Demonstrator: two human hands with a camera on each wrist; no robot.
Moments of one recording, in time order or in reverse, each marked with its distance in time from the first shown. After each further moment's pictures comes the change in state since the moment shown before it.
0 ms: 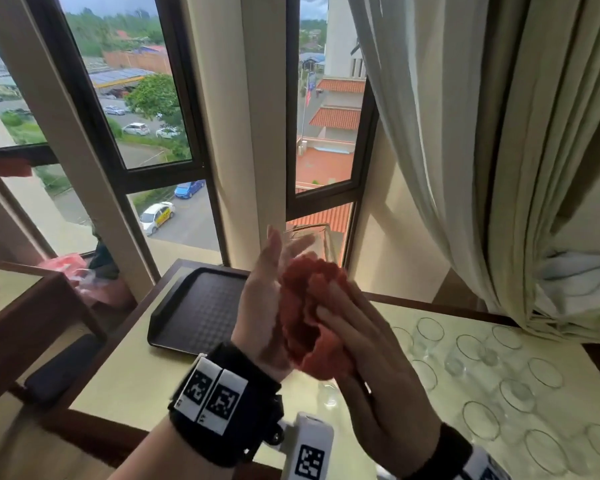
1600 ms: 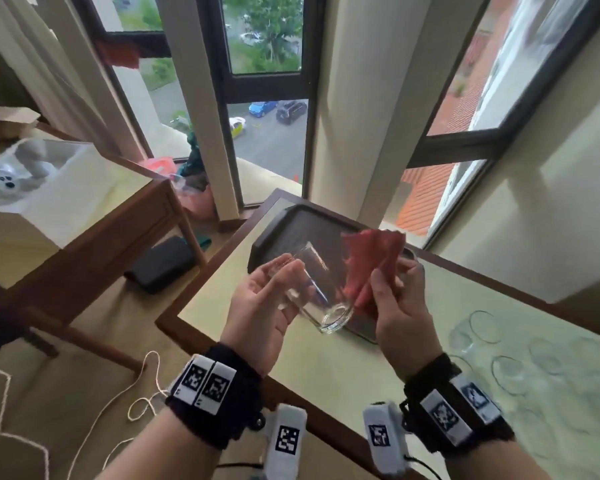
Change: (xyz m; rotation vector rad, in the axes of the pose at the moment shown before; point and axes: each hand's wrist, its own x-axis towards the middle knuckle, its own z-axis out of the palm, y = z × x) left_hand -0.042 0.053 -0.247 0.020 0.566 0.182; right_hand 0.067 0.045 0.223 0.620 -0.031 0.877
